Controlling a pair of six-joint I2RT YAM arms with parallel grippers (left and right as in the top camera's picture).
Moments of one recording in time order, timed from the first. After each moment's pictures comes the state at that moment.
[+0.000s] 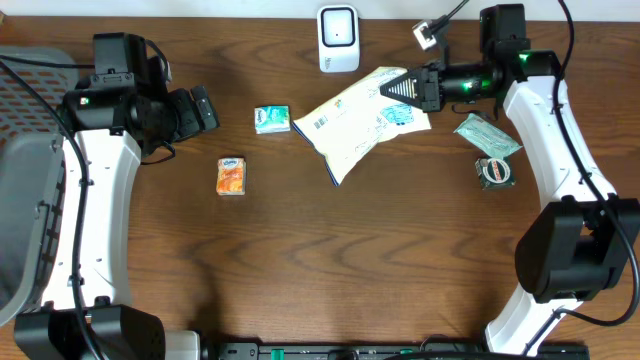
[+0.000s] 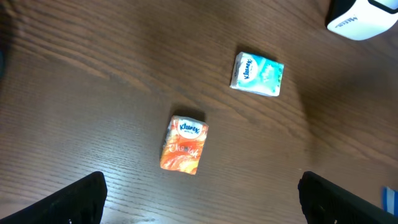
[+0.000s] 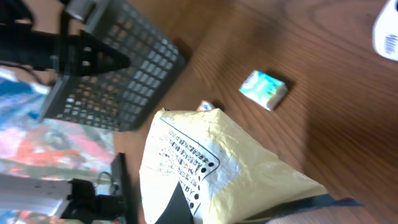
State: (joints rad) left arm 0.08 1.57 1.53 -1.07 0.17 -0.30; right arm 0.06 1.93 1.72 -0.86 -1.15 -0.23
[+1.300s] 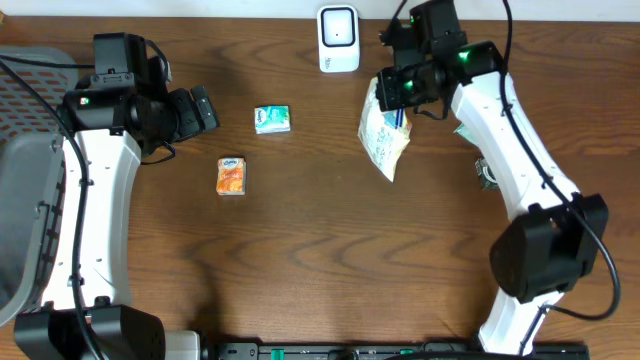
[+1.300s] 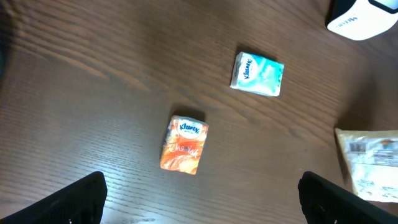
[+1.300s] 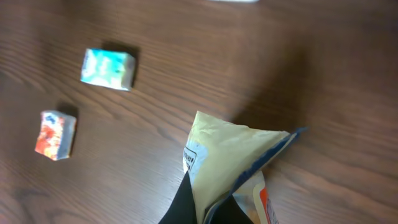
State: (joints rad) left arm 0.08 1.57 1.53 -1.07 0.17 -0.30; right arm 0.26 1.99 1.84 -0.95 -0.32 0.10
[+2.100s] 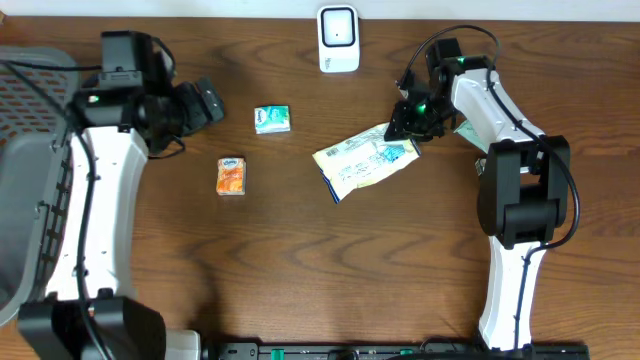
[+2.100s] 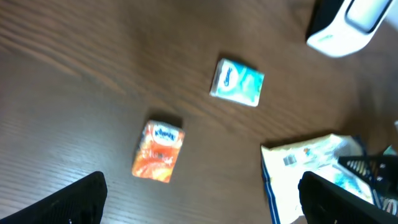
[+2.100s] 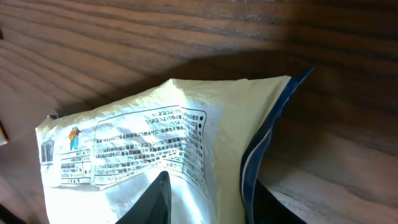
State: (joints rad) left arm 0.05 1.60 1.51 -1.01 0.22 -0.42; right arm 0.14 2.30 1.84 -1.05 -0.47 0.05
